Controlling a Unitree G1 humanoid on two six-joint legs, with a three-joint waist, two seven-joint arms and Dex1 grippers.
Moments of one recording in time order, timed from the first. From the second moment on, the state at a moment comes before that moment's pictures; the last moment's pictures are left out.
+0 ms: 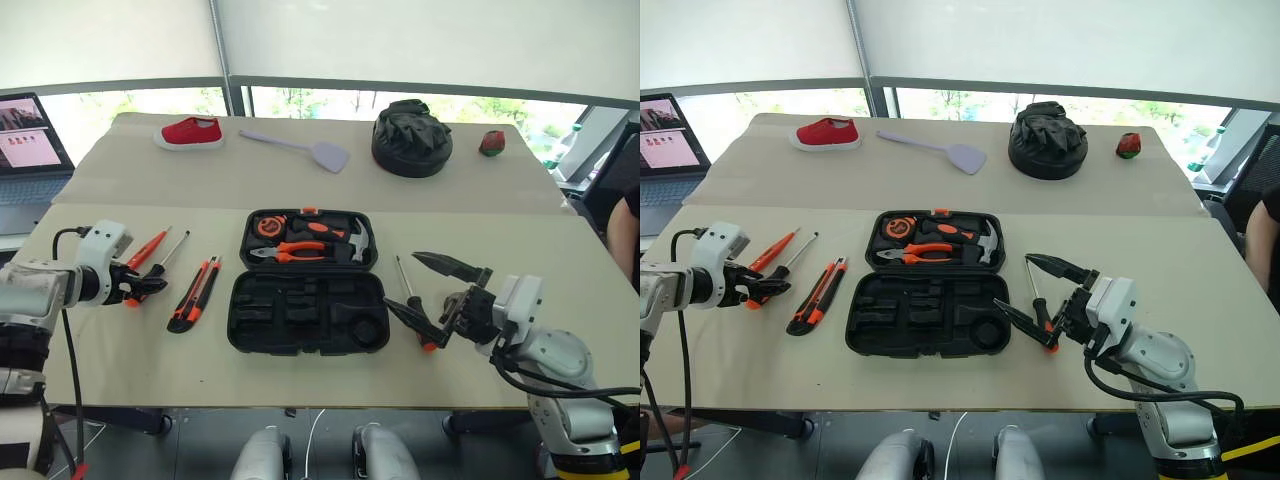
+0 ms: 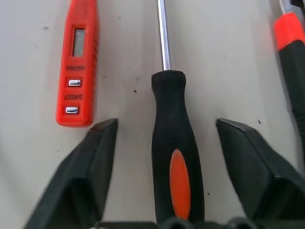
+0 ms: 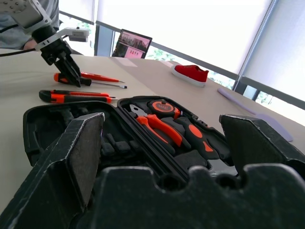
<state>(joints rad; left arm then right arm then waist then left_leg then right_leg) -0.56 0.99 -0.03 0.42 -0.28 0.85 -0.84 0.02 -0.54 -0.10 -0.37 0.47 -0.07 0.86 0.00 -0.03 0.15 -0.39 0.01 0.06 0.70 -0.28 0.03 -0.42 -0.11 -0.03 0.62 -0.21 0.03</state>
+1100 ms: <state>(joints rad) -0.75 0.73 -0.38 0.20 0.09 0.09 -1.23 -0.14 -0.71 -0.13 -0.41 0.64 0.23 0.92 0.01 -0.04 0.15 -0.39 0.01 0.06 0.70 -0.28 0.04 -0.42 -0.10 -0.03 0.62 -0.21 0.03</state>
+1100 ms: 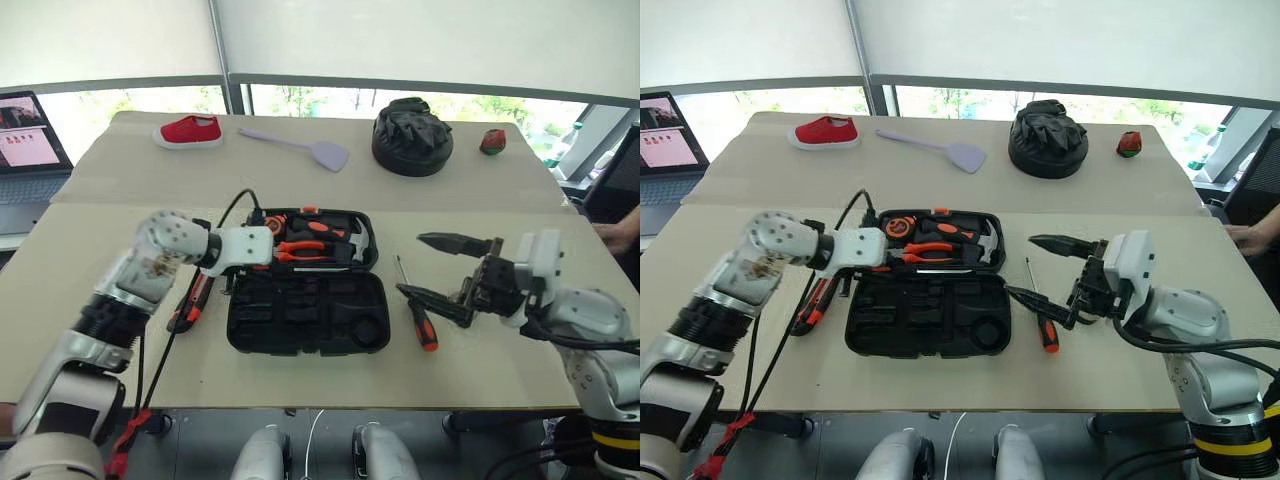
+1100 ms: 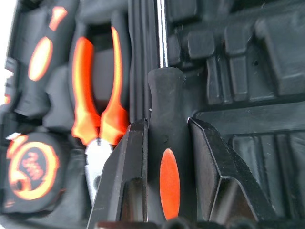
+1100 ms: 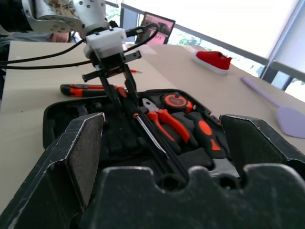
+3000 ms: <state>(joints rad) -0.38 0.69 0.02 0.16 -0.33 0.04 -1.35 0.49 -0.59 -0.48 -0.52 0.60 0.21 0.84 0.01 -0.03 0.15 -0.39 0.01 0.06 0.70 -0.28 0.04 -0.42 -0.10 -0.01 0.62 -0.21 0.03</state>
